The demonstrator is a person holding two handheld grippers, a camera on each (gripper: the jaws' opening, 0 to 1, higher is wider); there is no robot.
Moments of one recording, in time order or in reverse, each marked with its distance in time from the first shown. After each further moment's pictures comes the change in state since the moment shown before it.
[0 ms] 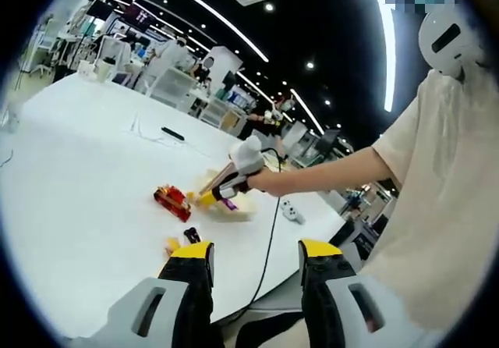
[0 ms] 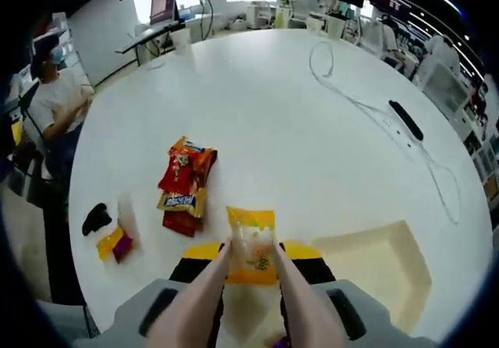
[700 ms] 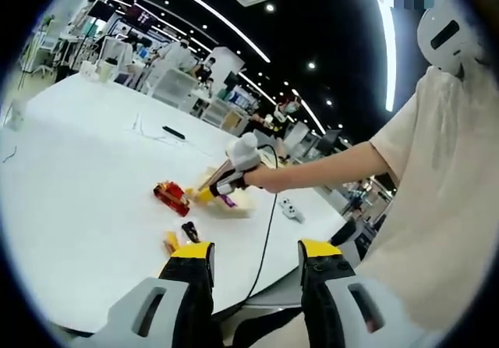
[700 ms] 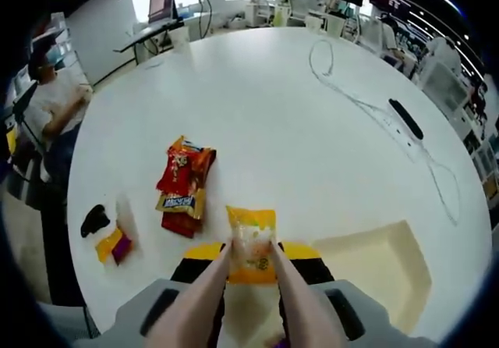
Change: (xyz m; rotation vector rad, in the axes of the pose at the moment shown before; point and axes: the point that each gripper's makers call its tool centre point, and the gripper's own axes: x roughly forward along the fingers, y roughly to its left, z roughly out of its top) left arm -0.005 -0.008 -0.009 -0.002 -0.002 0.009; right arm 0.001 0.001 0.000 0.000 0.013 -0.008
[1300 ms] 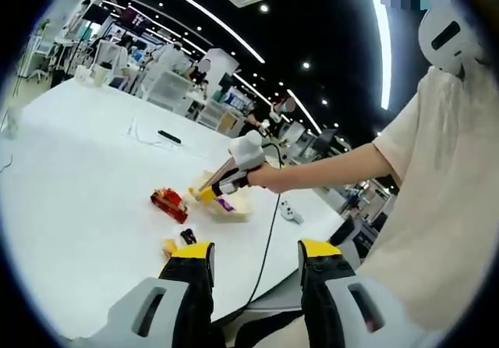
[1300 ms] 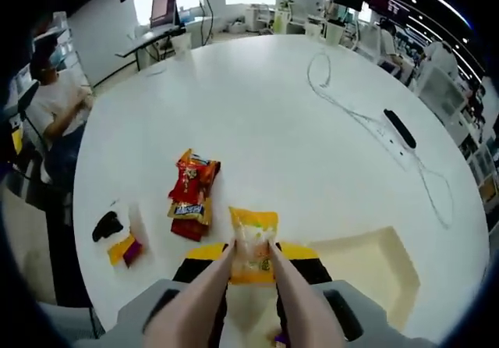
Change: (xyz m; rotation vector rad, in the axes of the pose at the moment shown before) left arm 0.006 0.000 0.011 0.030 -0.006 -0.028; right arm -0.025 0.002 0.012 -0.002 -0.038 -0.020
